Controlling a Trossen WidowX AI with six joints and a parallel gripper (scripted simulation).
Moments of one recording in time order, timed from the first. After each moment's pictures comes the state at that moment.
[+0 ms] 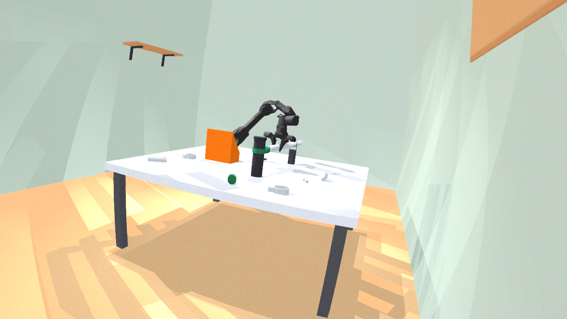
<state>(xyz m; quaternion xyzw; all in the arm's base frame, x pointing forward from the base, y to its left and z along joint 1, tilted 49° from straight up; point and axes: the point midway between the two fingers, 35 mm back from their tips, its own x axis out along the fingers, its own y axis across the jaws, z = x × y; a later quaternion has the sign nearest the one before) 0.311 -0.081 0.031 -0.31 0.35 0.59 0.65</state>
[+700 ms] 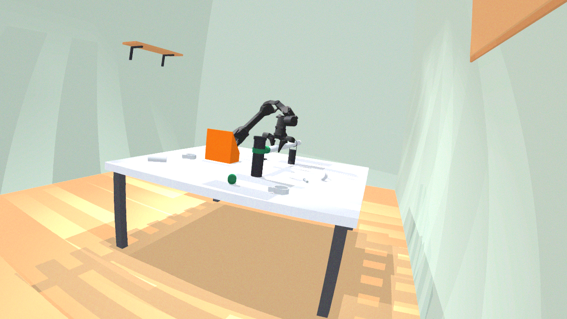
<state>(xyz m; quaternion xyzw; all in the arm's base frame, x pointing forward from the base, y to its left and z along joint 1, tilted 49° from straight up) 0.309 -0.089 0.017 -0.30 0.35 0.60 0.66</state>
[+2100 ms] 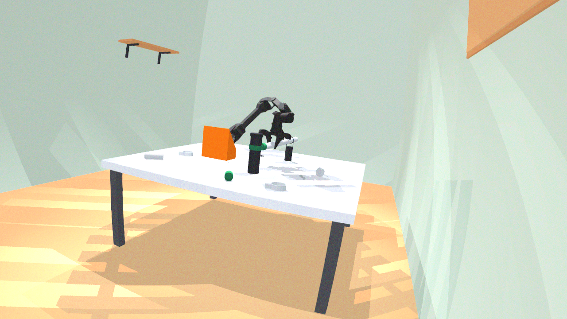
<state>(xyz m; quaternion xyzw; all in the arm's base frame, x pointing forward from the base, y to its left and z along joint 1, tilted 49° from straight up) 0.308 -0.089 0.017 -0.30 0.35 0.60 0.65</state>
